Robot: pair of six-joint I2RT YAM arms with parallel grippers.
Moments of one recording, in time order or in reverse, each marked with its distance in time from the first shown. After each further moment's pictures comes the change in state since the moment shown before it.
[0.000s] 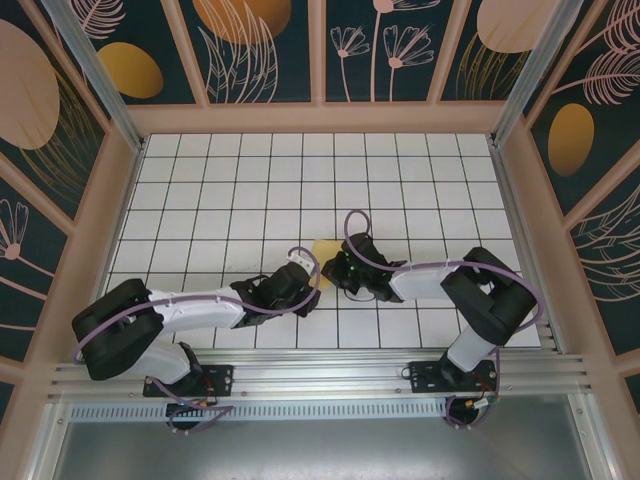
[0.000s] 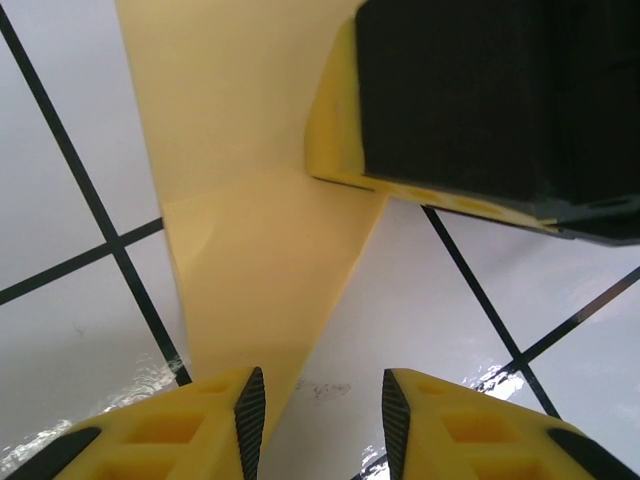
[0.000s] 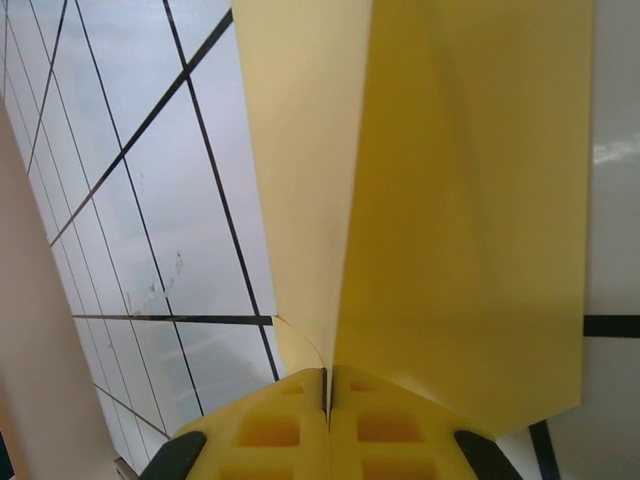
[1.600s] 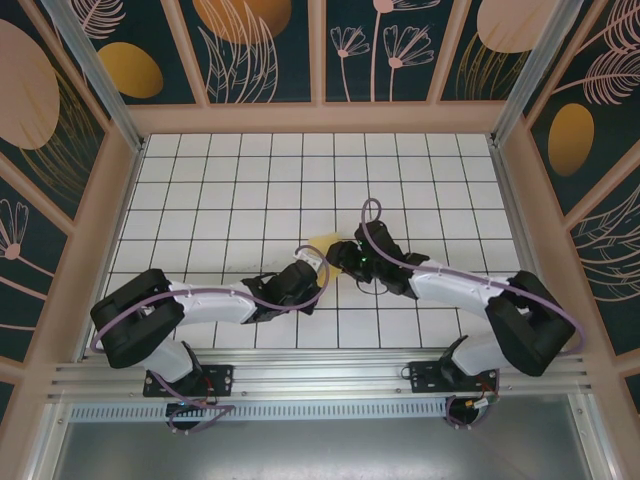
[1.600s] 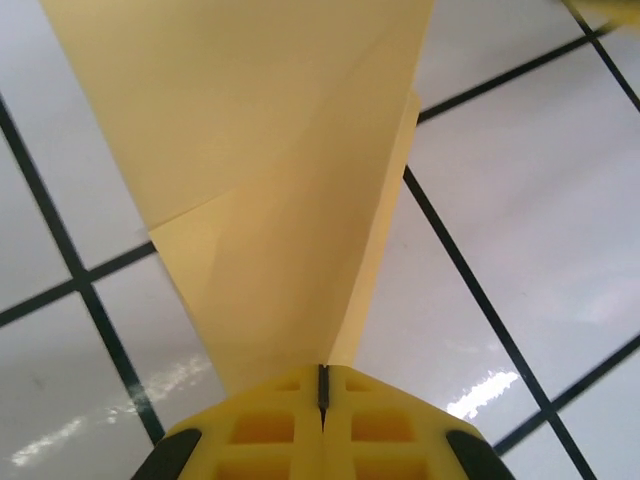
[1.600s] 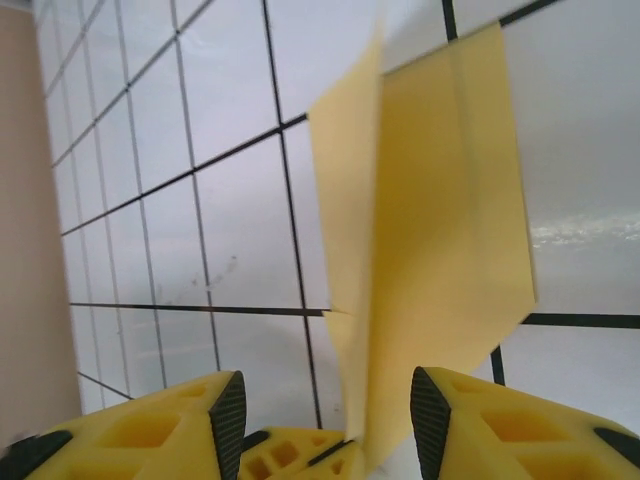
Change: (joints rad) left arm 0.014 0.097 0.031 0.050 0.016 0.005; right arm -0.049 -0.258 0.034 -0.254 0.045 -0.201
